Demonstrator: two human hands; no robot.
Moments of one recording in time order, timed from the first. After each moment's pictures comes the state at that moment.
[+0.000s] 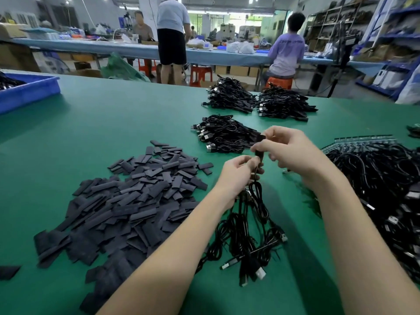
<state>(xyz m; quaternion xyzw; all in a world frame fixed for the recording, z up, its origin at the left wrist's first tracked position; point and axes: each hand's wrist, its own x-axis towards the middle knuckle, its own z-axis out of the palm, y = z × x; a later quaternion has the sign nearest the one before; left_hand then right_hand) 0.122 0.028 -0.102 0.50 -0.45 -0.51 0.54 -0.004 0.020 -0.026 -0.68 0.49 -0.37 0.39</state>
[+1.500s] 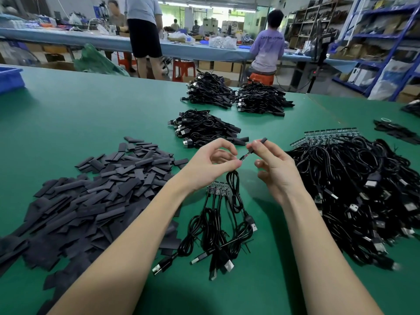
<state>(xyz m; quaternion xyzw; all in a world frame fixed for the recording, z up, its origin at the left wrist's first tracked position) 0.148 0.022 -0.101 0.43 -0.65 -0.43 0.46 -0.038 0.013 -0.091 -0.46 0.40 -0.55 0.58</state>
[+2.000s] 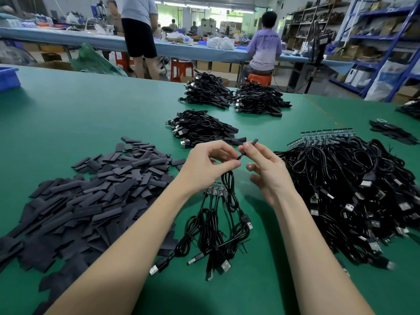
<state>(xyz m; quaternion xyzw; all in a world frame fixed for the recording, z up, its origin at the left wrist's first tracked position) 0.142 0.023 -0.102 0.46 -0.68 -0.30 0.50 -0.031 0.012 -0.098 -0.47 0.41 -0.53 0.57</state>
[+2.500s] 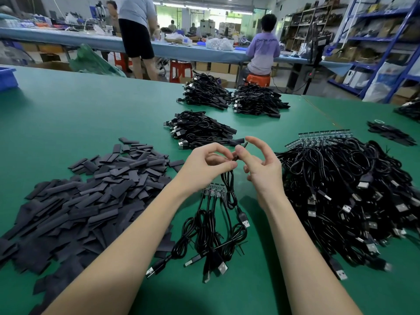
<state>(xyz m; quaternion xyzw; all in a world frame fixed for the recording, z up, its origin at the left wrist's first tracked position) 0.142 0.021 -0.103 0.45 -0.64 -0.38 0.49 -0.019 0.010 -0.106 -0.50 0.42 -0.58 0.48</state>
